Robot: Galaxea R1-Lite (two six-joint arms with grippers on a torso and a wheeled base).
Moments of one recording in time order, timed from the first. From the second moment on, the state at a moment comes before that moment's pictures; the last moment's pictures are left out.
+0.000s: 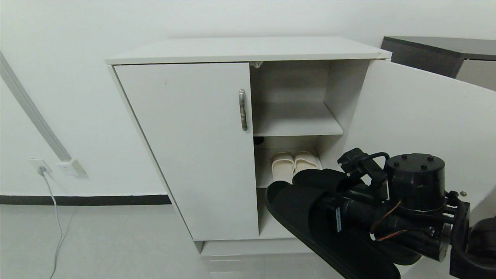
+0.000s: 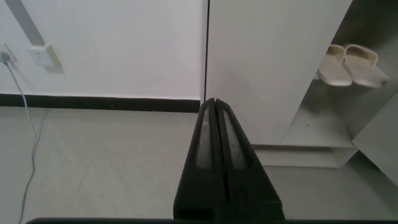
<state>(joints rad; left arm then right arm) 0.07 0.08 0.00 0.00 0.00 0.00 0.72 1.67 -0.64 -0.73 -0.03 0.10</state>
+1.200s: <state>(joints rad) 0.07 0.08 0.00 0.00 0.00 0.00 0.80 1.77 -0.78 -0.71 -0.49 0.07</state>
